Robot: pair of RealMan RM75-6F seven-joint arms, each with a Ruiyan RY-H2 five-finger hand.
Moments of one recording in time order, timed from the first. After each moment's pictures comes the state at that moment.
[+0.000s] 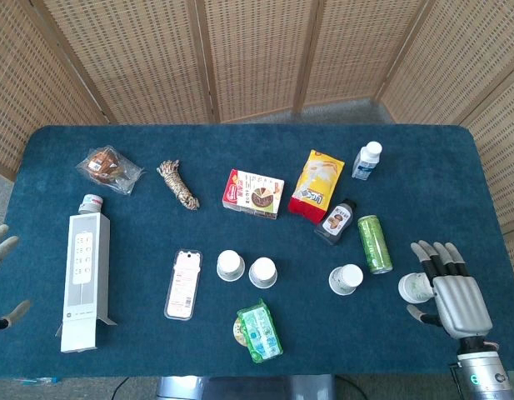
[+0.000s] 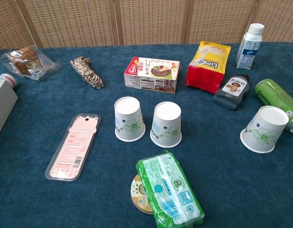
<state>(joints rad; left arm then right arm) -0.09 -0.74 0.13 -1.91 1.66 1.64 -0.14 0.12 -1.03 0.05 -1.93 -1.48 1.35 -0.25</state>
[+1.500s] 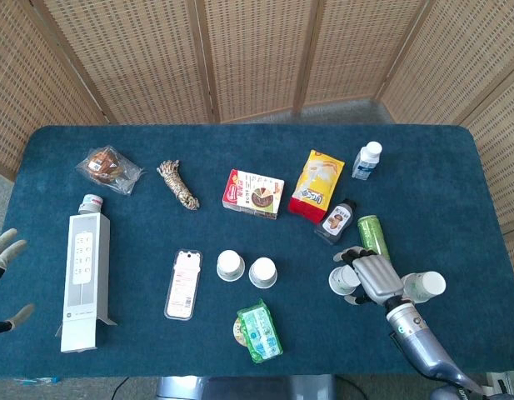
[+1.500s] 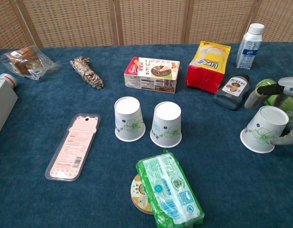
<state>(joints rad) -0.06 -0.72 0.09 -1.92 1.68 1.54 -0.15 0.44 -1.30 0.06 -1.69 -1.31 1.01 -0.21</state>
